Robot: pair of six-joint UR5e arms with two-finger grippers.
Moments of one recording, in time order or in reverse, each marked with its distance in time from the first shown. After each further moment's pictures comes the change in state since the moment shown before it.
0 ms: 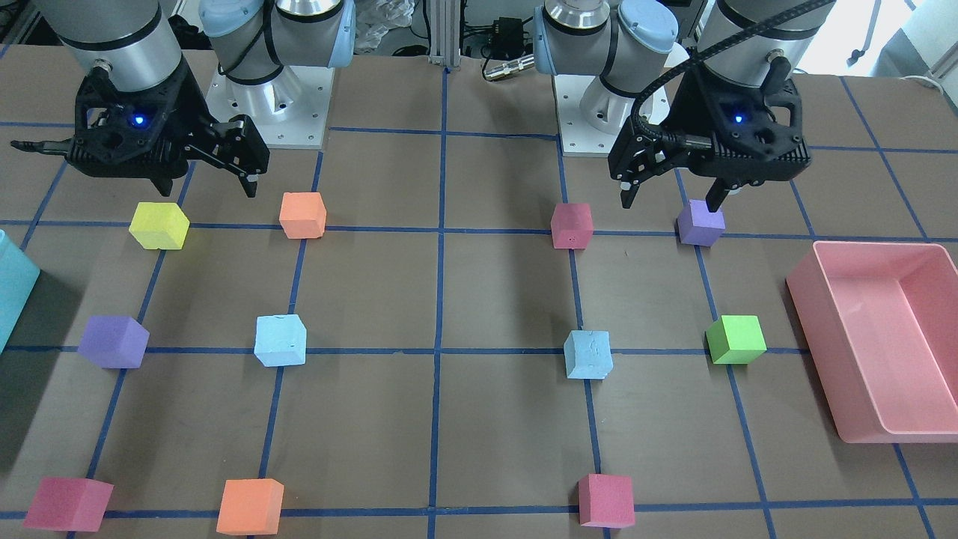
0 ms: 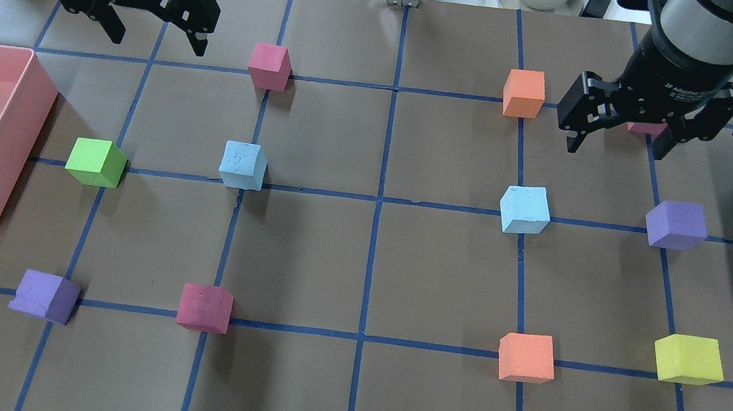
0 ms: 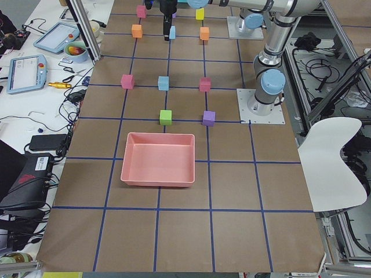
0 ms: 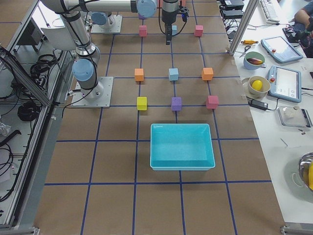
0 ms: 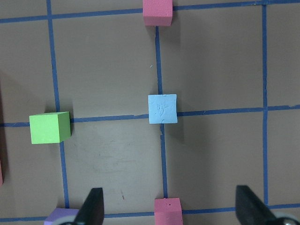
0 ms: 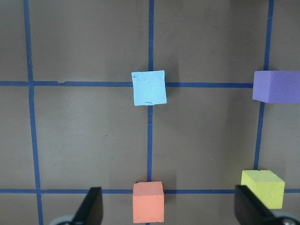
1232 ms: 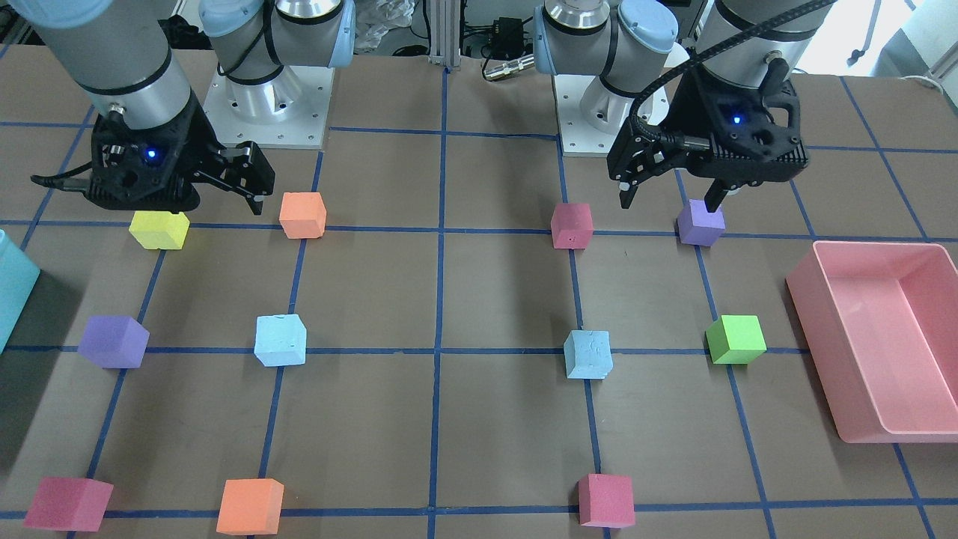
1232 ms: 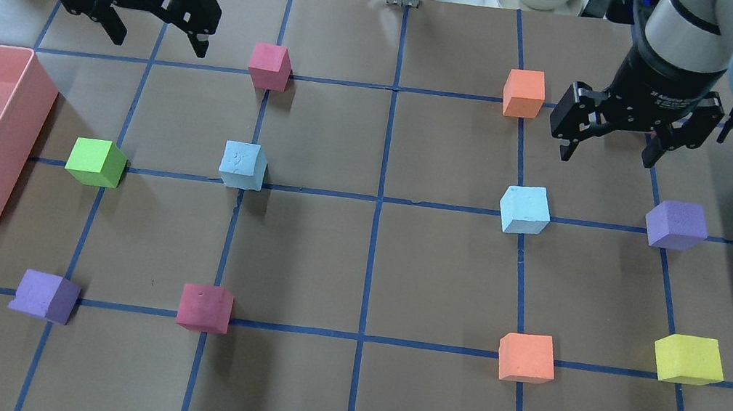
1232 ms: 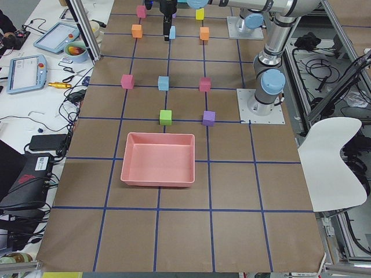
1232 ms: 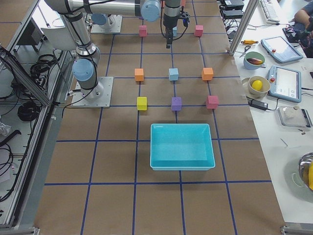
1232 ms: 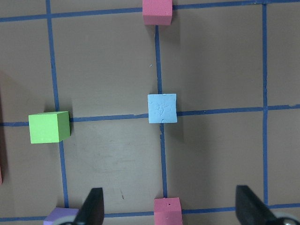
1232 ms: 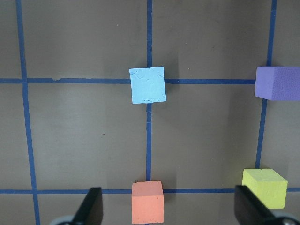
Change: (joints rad) left arm -0.001 -0.001 -0.001 0.000 0.000 -0.002; right arm -0.001 0.068 0.017 -0.009 -0.005 0.003
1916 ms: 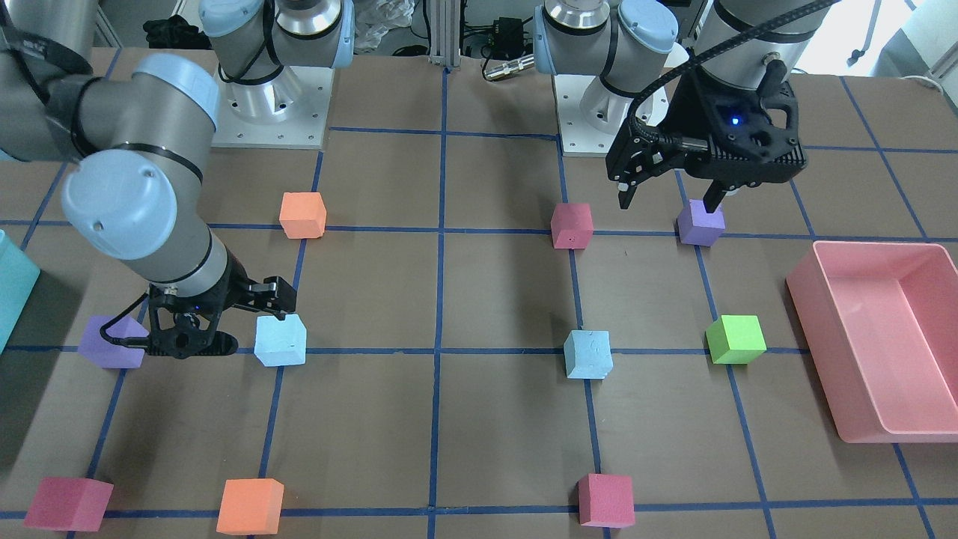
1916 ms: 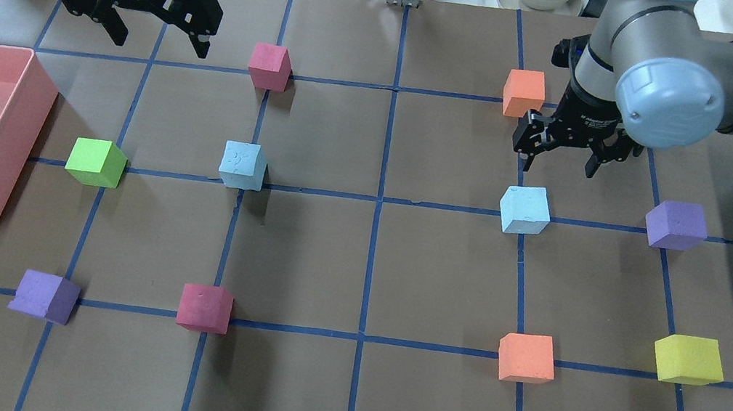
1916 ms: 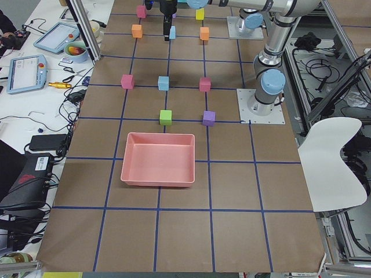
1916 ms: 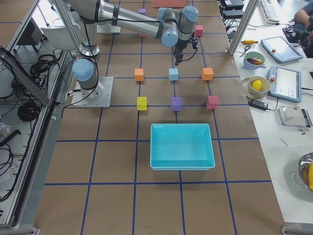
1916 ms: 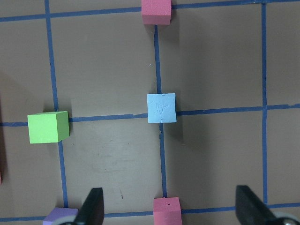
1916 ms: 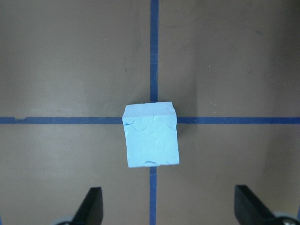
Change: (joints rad) left arm -0.002 -0.001 0.000 0.000 0.000 -0.001; right arm -0.004 0.264 0.064 -0.296 0.014 -0.004
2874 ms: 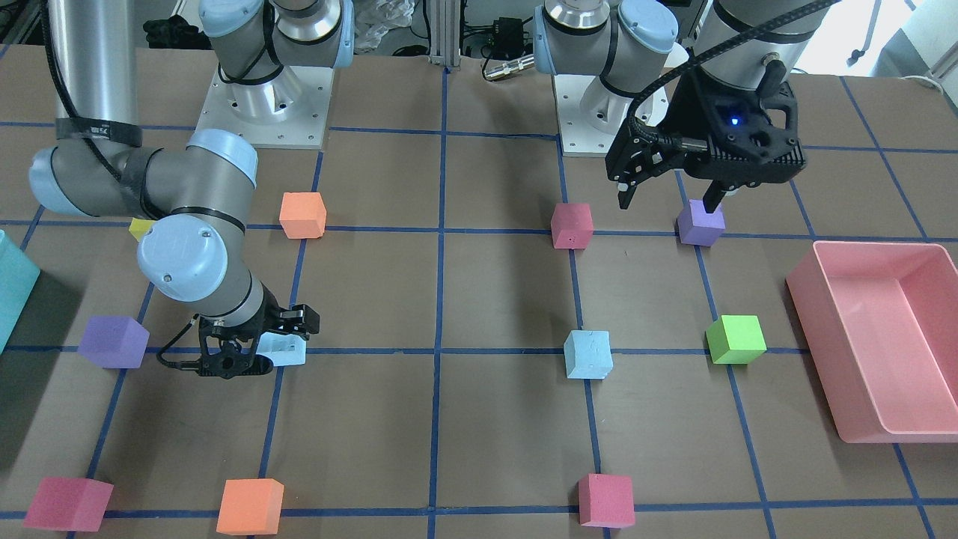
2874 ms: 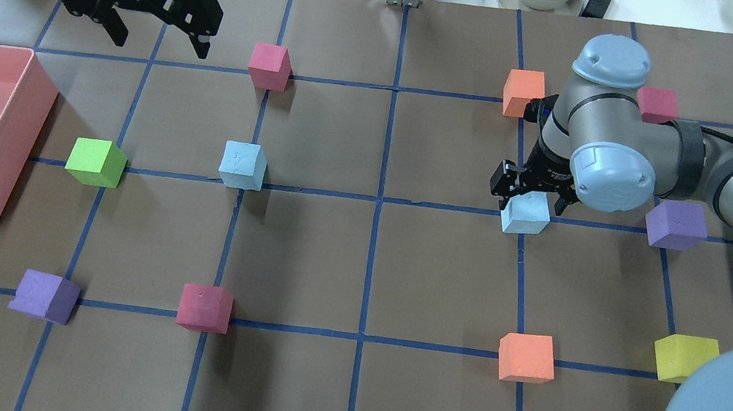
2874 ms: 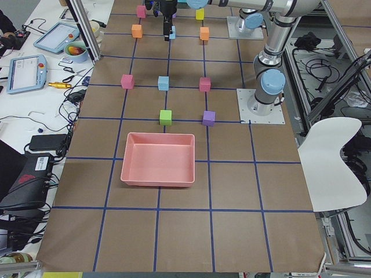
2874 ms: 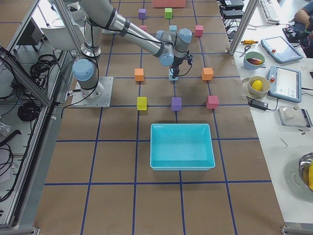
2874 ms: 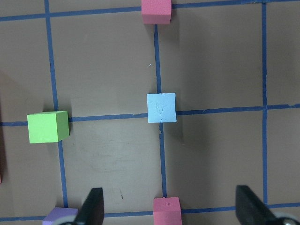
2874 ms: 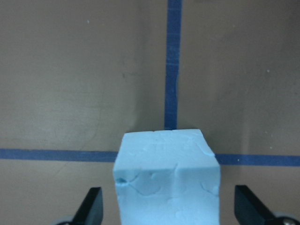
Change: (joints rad) left arm 0.000 0.000 -0.001 0.000 0.000 -0.001; right arm 0.001 0.087 0.150 -0.237 0.043 -0.012
